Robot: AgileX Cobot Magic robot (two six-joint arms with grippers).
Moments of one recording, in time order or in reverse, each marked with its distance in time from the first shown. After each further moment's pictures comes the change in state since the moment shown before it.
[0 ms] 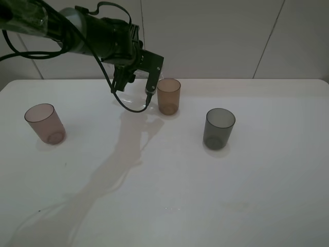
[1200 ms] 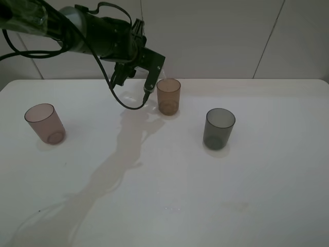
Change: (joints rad) left arm 0.000 0.000 -0.008 0.119 -0.036 0.000; right arm 0.000 0.000 0.000 0.000 0.000 0.000
